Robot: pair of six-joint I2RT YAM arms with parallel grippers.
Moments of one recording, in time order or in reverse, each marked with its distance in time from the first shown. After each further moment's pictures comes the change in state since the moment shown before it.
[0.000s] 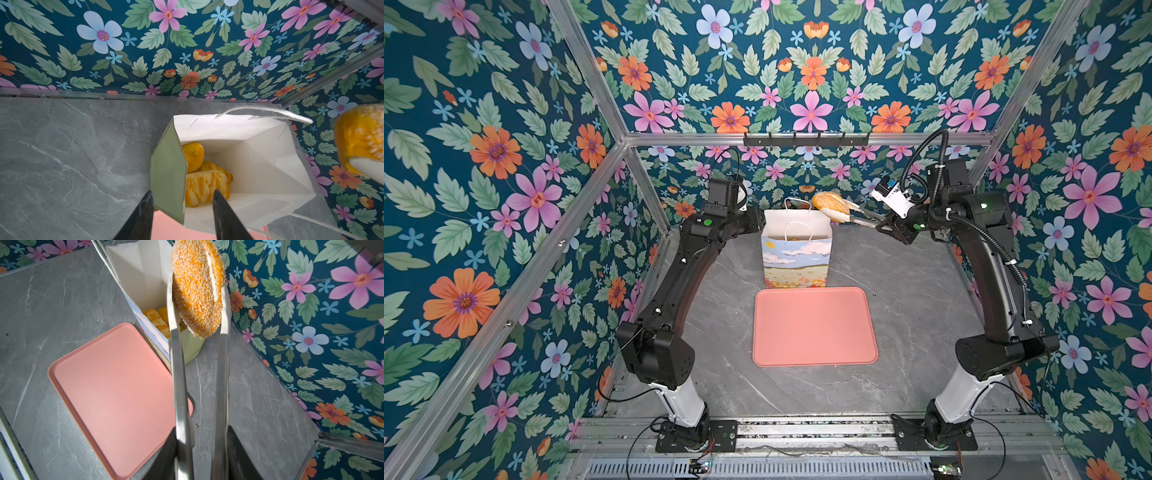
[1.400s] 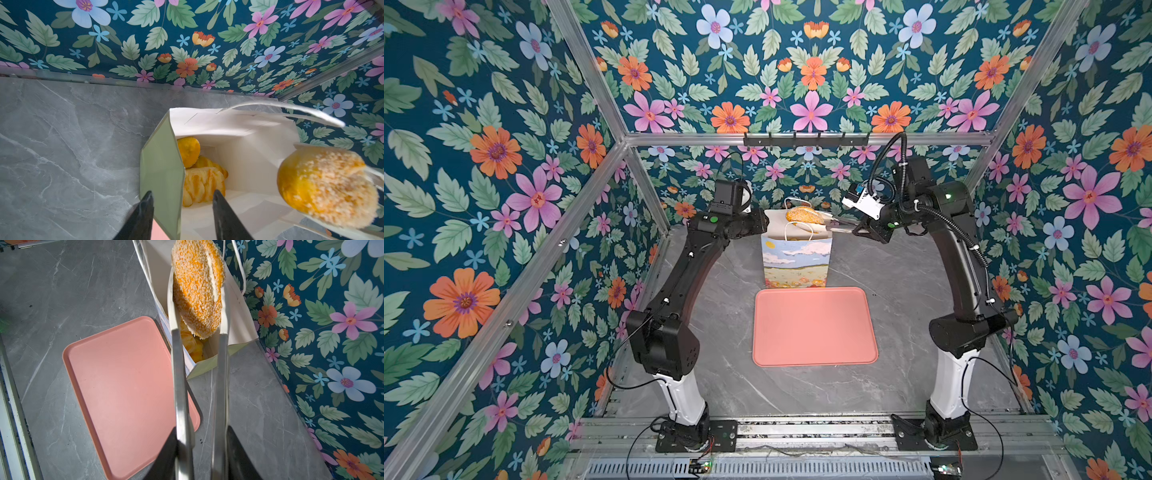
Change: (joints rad) left arm 0.000 0.073 0.031 -0.014 0.057 -0.050; right arm 0.114 0.226 0.277 -0.131 -0.005 -0.103
